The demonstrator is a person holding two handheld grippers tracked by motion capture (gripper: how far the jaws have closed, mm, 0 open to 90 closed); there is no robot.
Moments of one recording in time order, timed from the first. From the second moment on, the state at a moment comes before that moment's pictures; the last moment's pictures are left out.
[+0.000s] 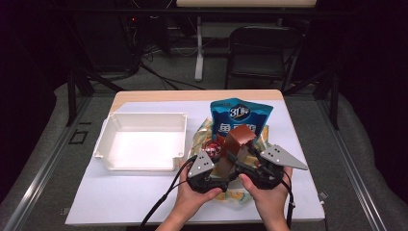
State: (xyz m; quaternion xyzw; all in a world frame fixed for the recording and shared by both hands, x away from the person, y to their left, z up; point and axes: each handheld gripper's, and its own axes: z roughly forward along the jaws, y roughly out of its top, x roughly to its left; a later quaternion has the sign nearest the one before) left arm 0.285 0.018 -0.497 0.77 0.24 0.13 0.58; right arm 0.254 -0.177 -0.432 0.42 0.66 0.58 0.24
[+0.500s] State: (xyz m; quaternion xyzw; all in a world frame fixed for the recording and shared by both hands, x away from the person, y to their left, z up) left arm 0.284 0.014 -0.501 0.77 0.26 0.15 0.57; right arm 0.249 -0.161 -0.435 0.42 0.66 0.58 0.21
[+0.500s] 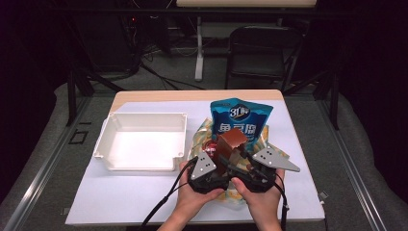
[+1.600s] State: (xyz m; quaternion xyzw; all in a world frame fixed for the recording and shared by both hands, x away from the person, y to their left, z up) left arm 0.298 0.096 -0.483 0.75 0.35 0.17 0.53; right arm 0.245 -0.195 -0.451 0.39 0.67 0.58 0.25
